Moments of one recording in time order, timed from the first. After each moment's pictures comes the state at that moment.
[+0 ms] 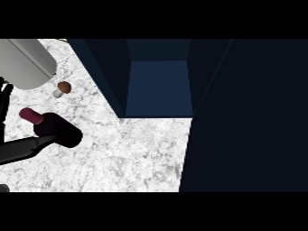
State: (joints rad) left arm -0.06 0.15 0.18 -1.97 0.05 0.15 0.30; right arm 0.12 -0.12 0.02 -2.42 -0.20 0.18 0.33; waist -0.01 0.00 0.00
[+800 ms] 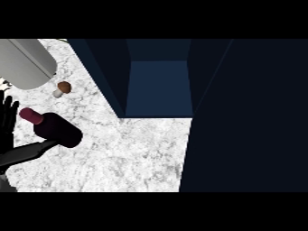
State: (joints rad) left arm 0.00 0.15 0.29 -1.63 0.11 0.04 -0.04; right arm 0.11 -0.12 -0.04 -2.41 -0.25 0.25 0.36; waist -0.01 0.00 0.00
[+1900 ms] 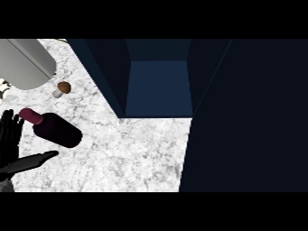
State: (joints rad) left arm -0.06 0.24 0.38 -1.10 0.11 -0.10 -0.41; right arm 0.14 -0.07 -0.02 -2.40 -0.28 0.28 0.35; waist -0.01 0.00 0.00
